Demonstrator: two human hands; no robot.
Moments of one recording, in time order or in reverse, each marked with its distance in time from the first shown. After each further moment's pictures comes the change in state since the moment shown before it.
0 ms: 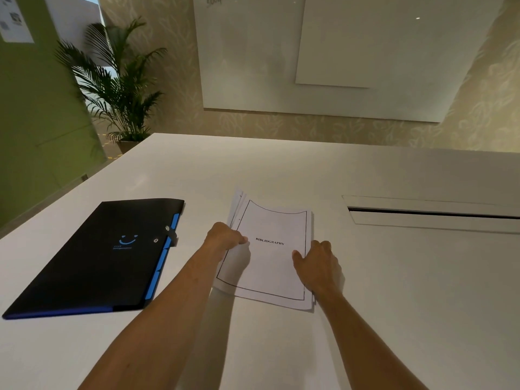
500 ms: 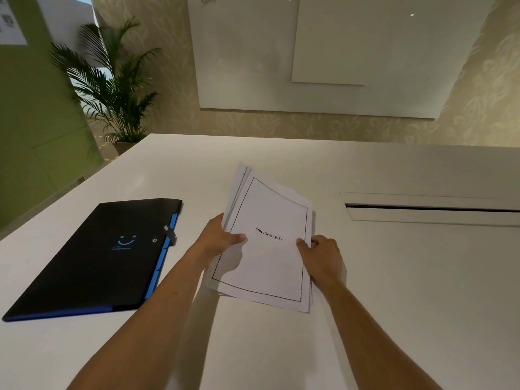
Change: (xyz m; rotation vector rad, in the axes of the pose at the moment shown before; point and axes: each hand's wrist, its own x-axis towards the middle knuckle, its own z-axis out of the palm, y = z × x) left_hand -0.011 -0.020 -0.015 -0.129 -0.092 0.336; right_hand 0.011 0.012 -0.001 0.272 0.001 0.142
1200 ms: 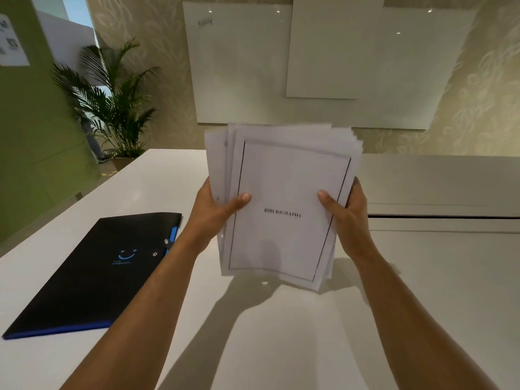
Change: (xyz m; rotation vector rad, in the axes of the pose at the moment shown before) left_hand -0.040 0.086 -0.029 -0.342 0.069 0.484; right_hand 0.010 -0.065 -0.107 0.909 -0.012 -0.487
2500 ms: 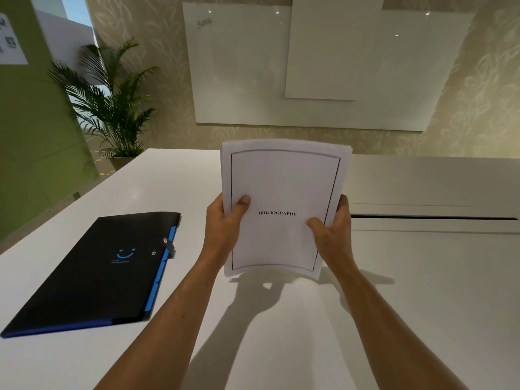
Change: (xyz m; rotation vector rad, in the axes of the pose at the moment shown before) left_hand -0.022 -0.012 0.040 -0.115 0.197 0.022; right_hand -0.031 0.014 0.023 -0.144 0.084 0.005
